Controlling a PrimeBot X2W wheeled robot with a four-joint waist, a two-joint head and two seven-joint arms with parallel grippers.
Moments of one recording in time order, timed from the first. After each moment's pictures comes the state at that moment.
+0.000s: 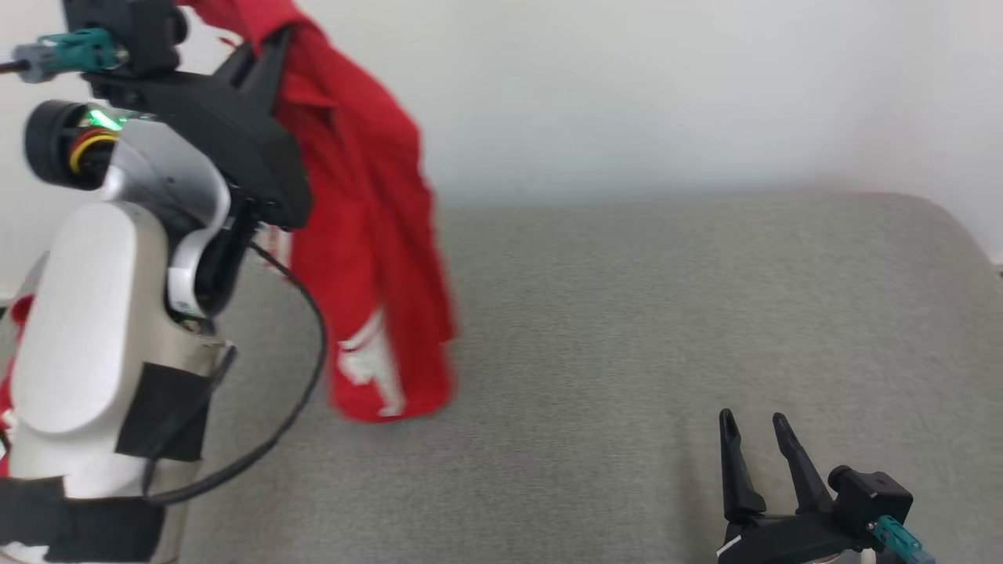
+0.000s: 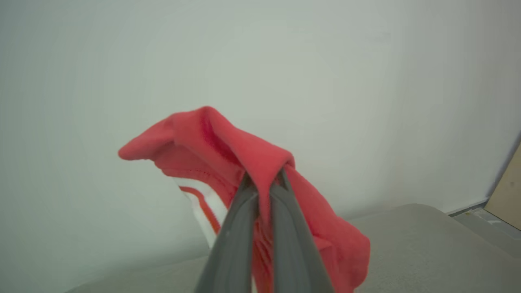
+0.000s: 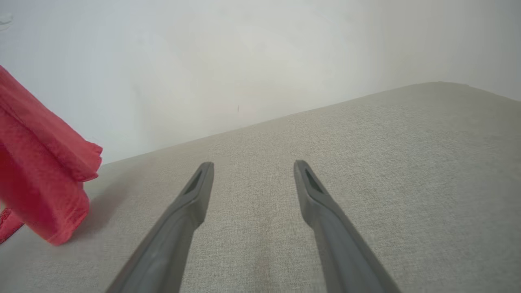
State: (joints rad) left arm -0.90 0.22 -0.18 0.29 -0.45 -0.10 0.41; right arm -0.10 -0.05 -0.03 0.37 0.28 0.13 -0.26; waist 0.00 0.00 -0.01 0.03
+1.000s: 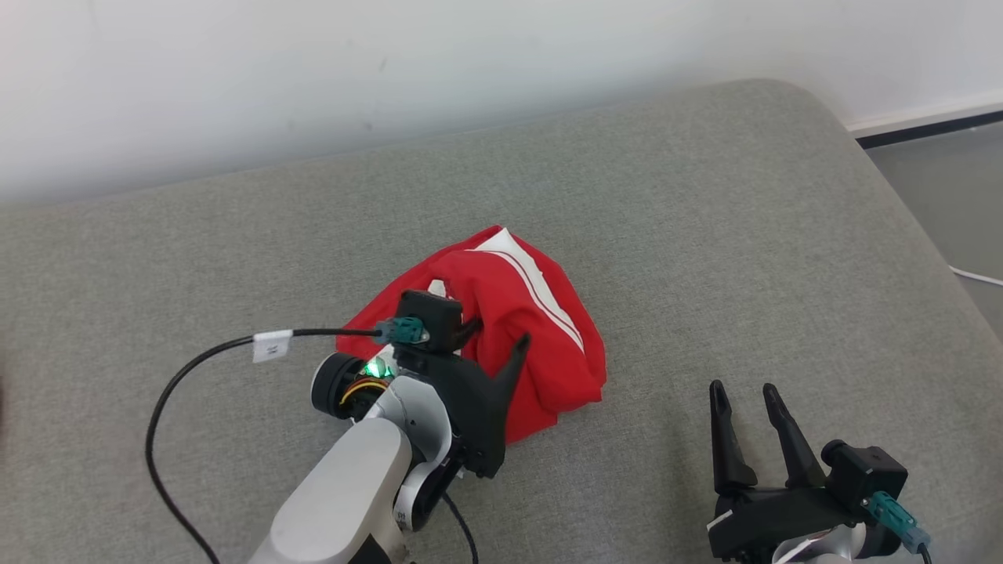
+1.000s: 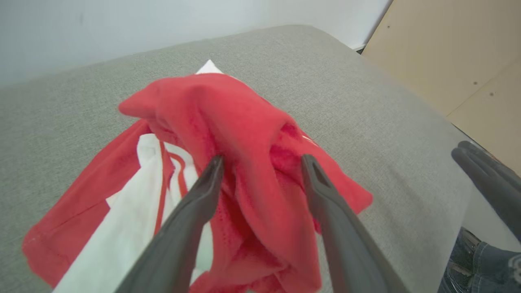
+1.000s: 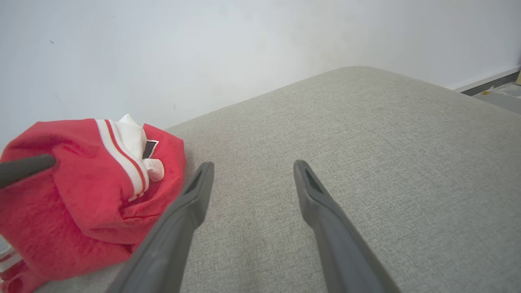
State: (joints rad) left arm -0.64 0.05 -0.58 0.58 -0.53 -0.09 0.20; right arm -0.14 -0.05 -0.01 0.35 0.28 0.13 -0.26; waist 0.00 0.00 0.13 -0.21
